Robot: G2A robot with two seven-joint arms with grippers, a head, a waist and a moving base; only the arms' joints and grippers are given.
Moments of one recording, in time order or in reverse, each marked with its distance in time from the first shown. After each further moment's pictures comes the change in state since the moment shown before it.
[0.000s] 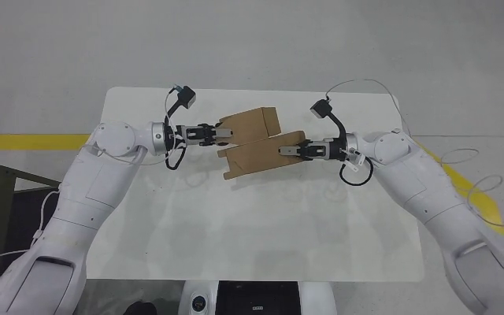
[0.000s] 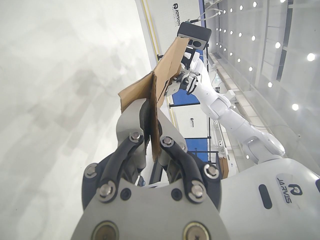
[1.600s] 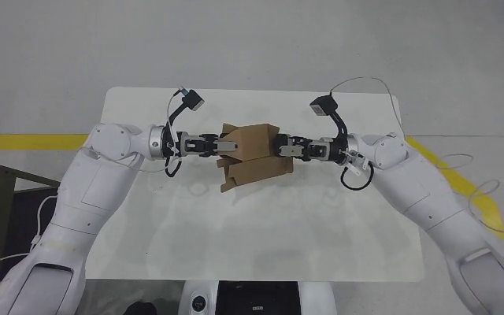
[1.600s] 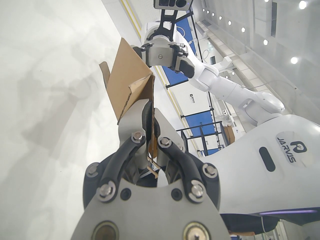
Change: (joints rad) left arm 0.045 0.004 -0.052 -0.119 -0.054 -0.137 -0.151; right arm -0.034 0.031 0.000 -0.137 0.145 -0.044 -0.043
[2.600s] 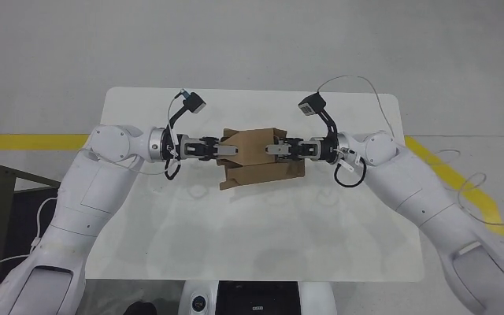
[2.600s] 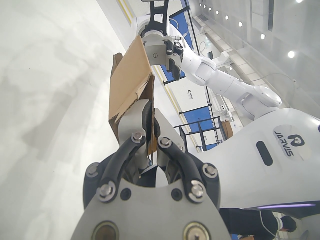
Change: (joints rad) left arm 0.016 0.002 -0.008 -0.022 -0.008 0.000 -0.025; right arm 0.044 -0.041 -0.061 0.023 0.099 0.050 0.051
